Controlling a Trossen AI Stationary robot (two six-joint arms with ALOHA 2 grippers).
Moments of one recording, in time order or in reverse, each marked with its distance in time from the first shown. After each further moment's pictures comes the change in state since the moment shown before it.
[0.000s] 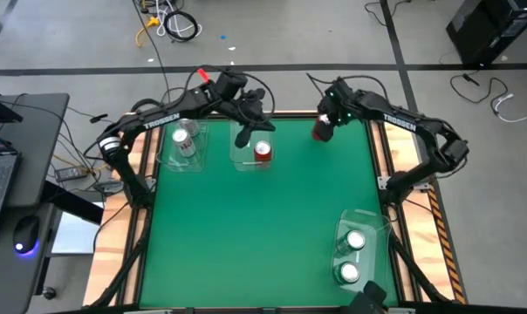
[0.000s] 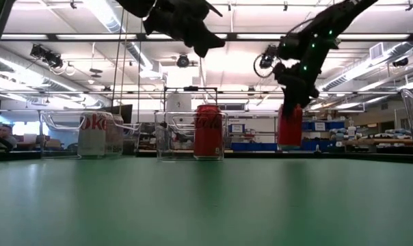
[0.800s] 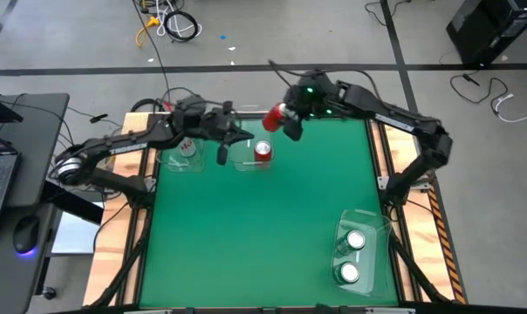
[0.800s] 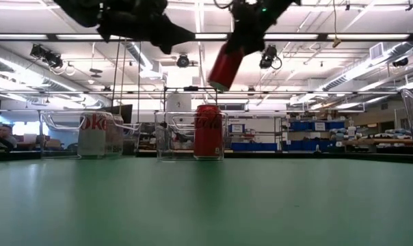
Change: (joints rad) left arm -0.030 -0.437 -0.674 0.628 -0.170 -0.220; right arm 0.346 0.154 0.538 -0.025 -0.018 0.023
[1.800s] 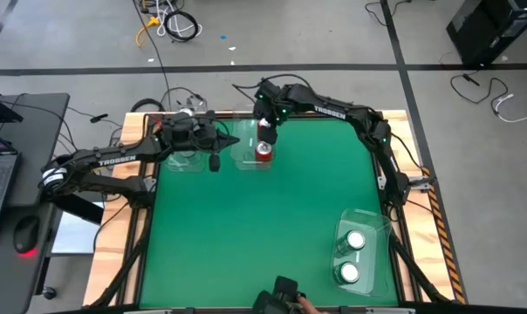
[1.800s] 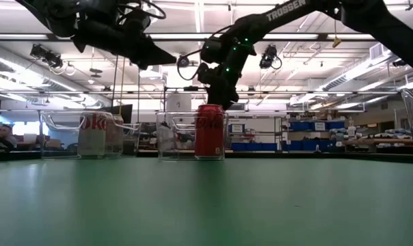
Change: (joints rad) left arm -0.008 -0.156 -0.243 0.038 -0.225 -0.032; right arm -0.054 0.560 0.376 -0.236 -0.054 -0.073
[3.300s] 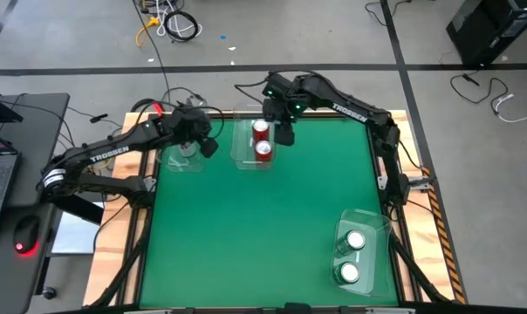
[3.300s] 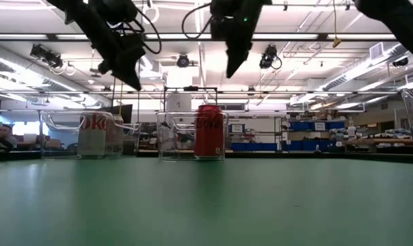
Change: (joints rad) left arm 0.050 0.000 0.250 -0.786 -0.538 -0.250; right arm 0.091 -0.121 0.236 -0.437 0.056 -0.148
